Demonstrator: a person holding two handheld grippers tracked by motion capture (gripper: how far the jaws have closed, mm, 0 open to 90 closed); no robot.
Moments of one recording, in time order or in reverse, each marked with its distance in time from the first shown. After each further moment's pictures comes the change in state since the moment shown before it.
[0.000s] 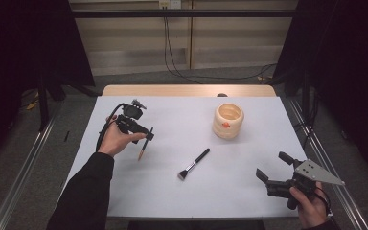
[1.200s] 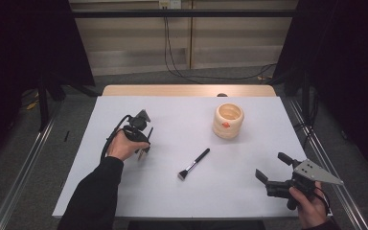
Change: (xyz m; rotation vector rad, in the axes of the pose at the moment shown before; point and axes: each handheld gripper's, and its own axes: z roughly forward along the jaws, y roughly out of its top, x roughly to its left) left arm -0.007 -0.012 0.038 0.225 0.032 -0.079; right arm 0.000 -0.001 0.001 0.010 0.008 -0.008
